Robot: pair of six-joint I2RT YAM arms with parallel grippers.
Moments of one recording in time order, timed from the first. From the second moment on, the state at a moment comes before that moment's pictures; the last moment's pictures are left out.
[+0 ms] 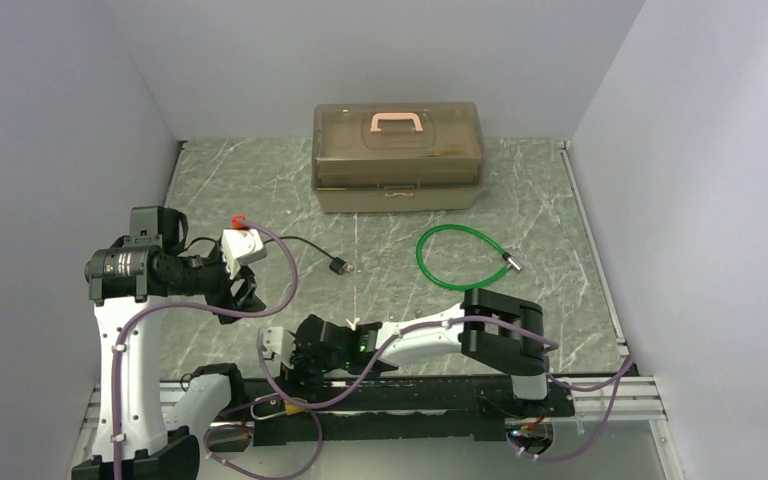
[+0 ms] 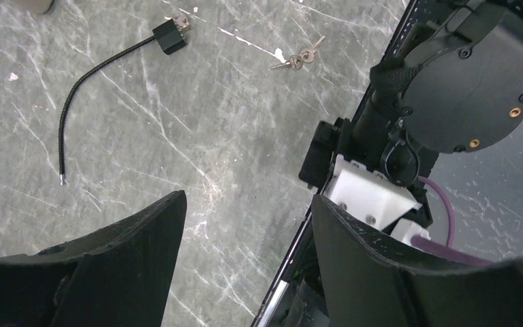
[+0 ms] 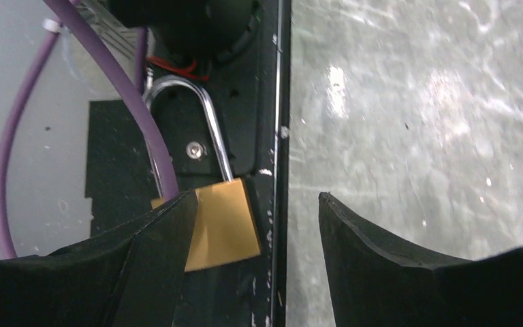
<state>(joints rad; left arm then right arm) 0.11 0.93 1.31 -1.56 0.81 1.03 1.42 1.89 1.07 0.23 -0.20 0.00</state>
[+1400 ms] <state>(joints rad) 0.11 1.00 1.49 -1.56 0.90 1.00 1.46 1.87 0.96 0.25 -0.24 -0.24</state>
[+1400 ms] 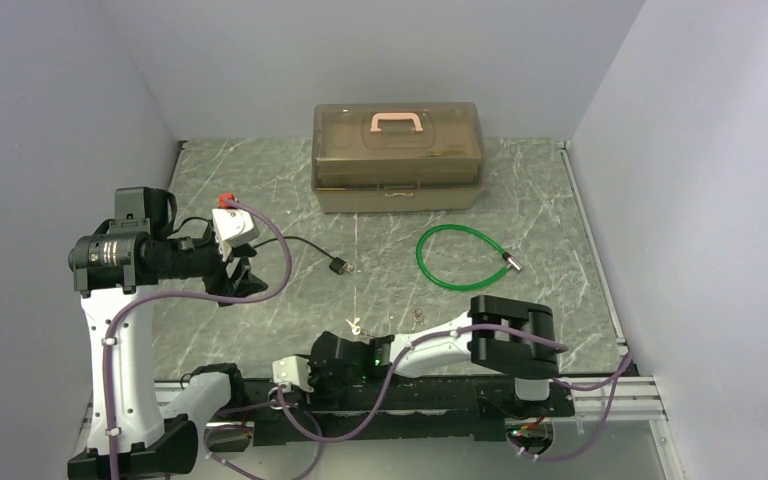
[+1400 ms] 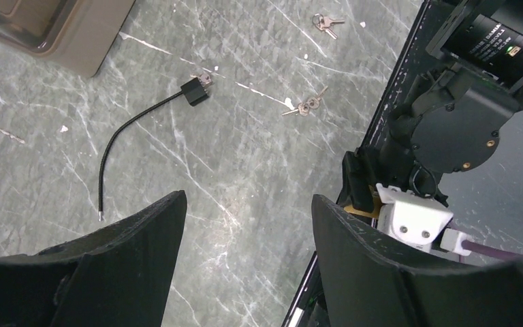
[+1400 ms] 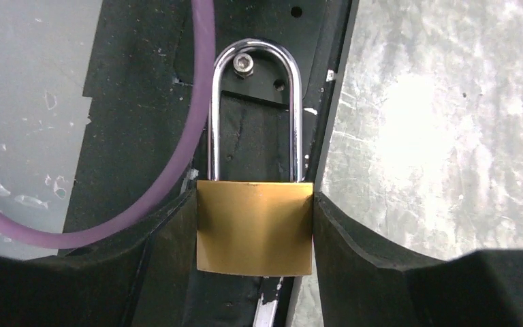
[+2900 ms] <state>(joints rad) -0.07 0.56 0.86 -1.35 0.73 1.89 0.98 1.84 1.03 0.48 -0.71 0.49</state>
